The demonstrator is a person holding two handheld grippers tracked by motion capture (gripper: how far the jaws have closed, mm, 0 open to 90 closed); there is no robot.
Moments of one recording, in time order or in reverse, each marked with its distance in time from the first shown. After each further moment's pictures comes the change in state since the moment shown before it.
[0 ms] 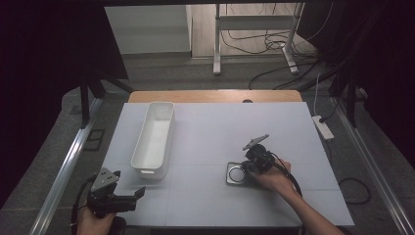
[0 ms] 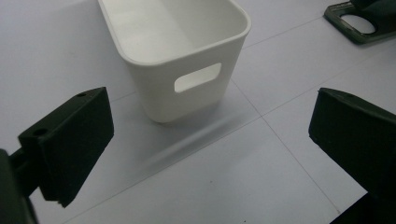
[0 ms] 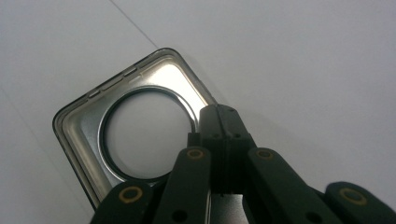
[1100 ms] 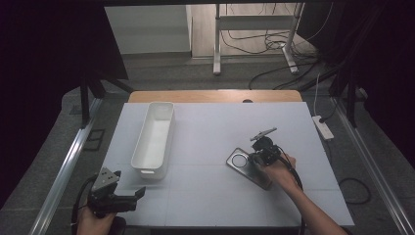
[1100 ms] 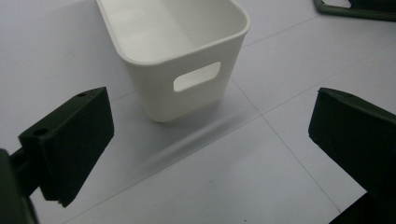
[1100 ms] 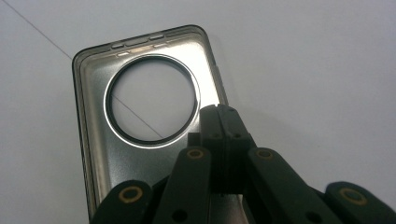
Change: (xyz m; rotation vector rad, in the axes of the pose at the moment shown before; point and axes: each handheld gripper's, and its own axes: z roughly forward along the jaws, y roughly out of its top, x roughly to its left) left arm 0.000 0.000 0.001 0.006 0.000 0.007; right arm -0.031 0.001 -0.001 -0.013 -0.084 0.124
